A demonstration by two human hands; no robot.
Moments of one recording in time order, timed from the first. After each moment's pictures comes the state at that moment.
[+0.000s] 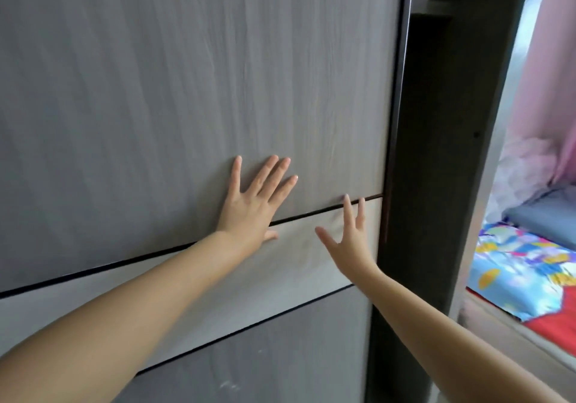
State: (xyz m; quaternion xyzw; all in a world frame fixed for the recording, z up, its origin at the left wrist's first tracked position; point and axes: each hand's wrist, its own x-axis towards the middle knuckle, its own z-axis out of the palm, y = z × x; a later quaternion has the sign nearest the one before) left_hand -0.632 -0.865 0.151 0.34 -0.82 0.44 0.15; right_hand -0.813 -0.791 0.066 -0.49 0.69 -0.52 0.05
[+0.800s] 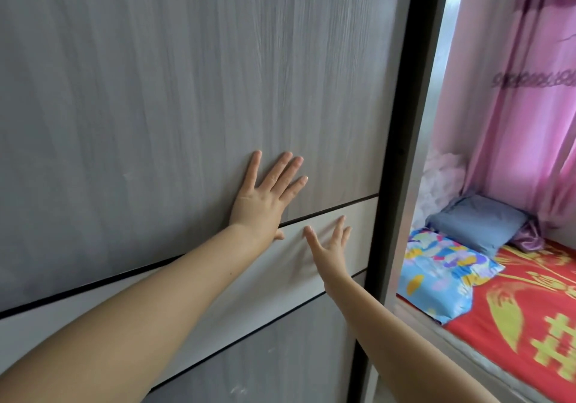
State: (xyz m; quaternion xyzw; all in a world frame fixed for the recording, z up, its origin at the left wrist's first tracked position) left_hand -0.812 -0.865 0.163 0.28 -0.84 0.44 0.18; right_hand -0.952 -0.812 0.049 -0.31 0.69 -0.64 0.16
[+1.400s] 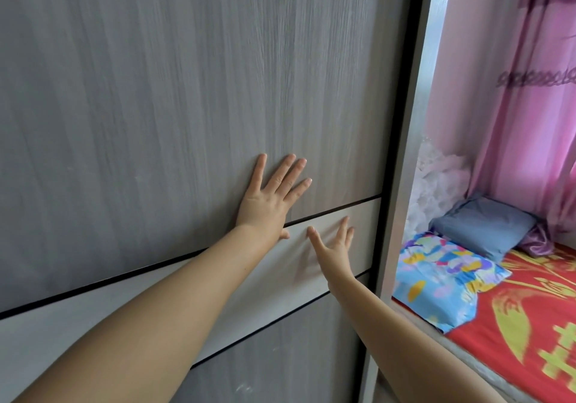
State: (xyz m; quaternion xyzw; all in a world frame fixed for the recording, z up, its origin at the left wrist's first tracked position) left_hand -0.863 -0.860 0.166 0.29 -0.83 0.45 0.16; right_hand -1.002 -0.809 0.050 -0.30 0.68 -0.65 0.16
